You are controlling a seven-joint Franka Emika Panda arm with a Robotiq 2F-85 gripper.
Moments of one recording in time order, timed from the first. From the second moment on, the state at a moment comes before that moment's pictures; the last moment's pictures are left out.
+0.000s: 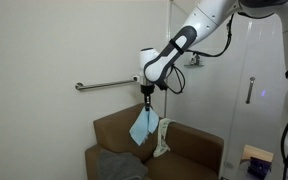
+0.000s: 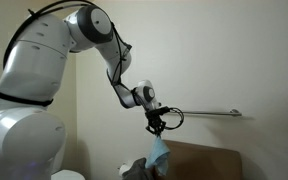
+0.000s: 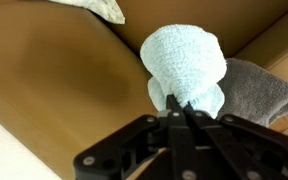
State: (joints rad) arm 0.00 0.22 -0.02 -2.13 -0.29 2.48 -0.56
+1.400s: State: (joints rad) arm -0.36 0.26 -0.17 -2.13 -0.09 2.47 -1.00
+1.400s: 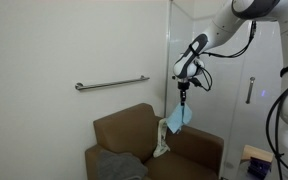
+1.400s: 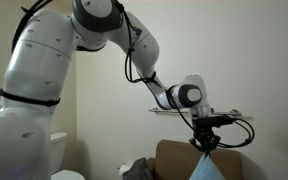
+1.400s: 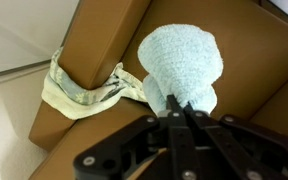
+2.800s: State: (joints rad) arm -0.64 0.79 -0.13 -1.44 0.01 2.34 -1.44
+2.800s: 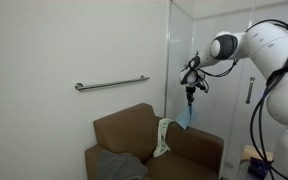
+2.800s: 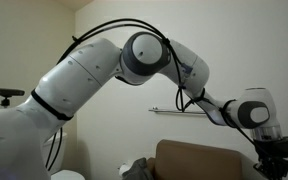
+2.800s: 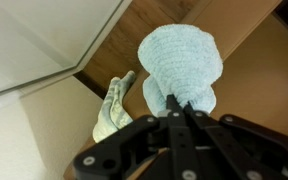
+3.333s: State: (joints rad) arm -0.65 0.96 -0.10 -1.24 0.01 2.22 -1.45
